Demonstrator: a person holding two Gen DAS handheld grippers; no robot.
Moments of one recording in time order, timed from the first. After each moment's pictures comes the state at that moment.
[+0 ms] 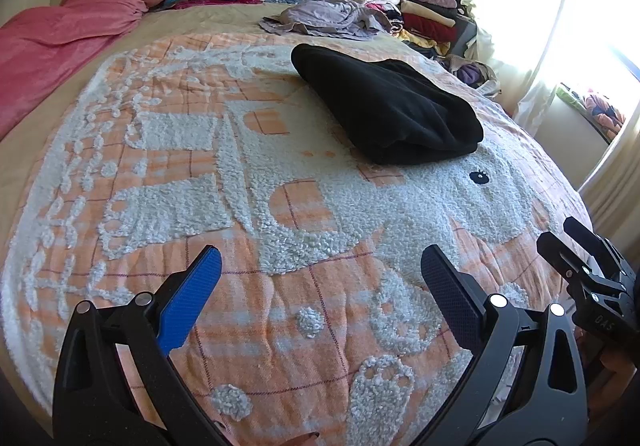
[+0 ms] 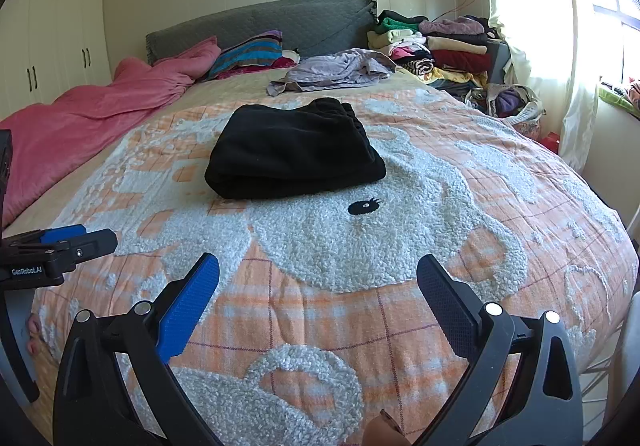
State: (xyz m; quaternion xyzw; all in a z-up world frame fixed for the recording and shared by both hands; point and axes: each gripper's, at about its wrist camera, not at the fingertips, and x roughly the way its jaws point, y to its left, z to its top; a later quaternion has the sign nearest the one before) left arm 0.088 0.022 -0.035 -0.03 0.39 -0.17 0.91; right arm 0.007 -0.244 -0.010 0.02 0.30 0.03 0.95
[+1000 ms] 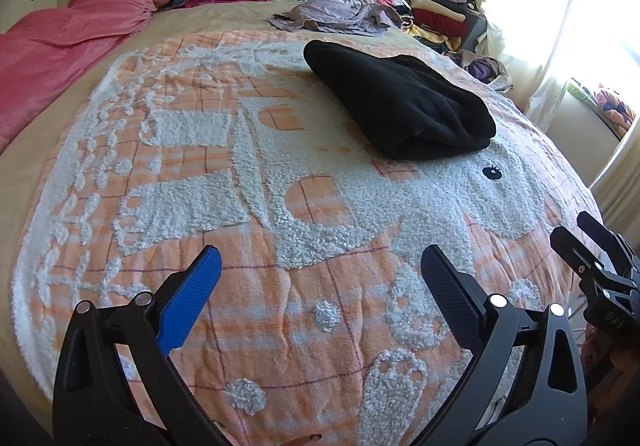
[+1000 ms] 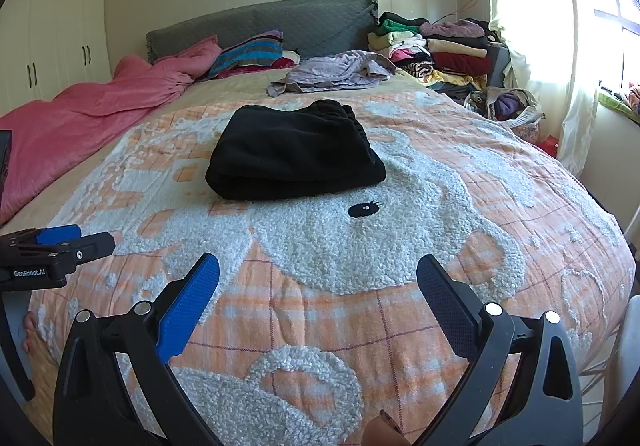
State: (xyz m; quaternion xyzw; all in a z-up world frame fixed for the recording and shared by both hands) left arm 0.088 0.025 -0.033 -0.02 0.39 -0.15 0.91; right arm 0.006 -0.241 -0.007 0.02 0.30 0.02 0.96
